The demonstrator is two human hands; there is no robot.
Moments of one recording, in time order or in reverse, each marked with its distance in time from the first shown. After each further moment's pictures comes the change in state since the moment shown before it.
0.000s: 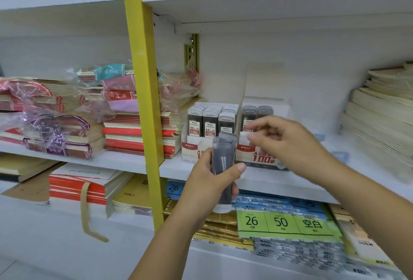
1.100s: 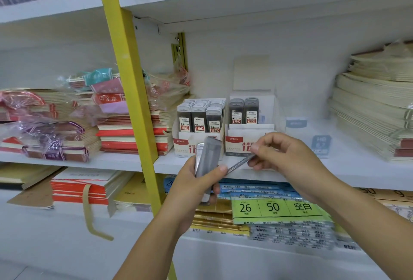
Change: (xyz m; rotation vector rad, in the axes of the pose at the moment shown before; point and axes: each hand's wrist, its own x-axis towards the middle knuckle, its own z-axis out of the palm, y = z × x) left_hand -0.016 -0.009 -0.007 -0.057 0.027 -0.122; right_hand -0.042 0.040 0.006 0.533 0.056 0.172
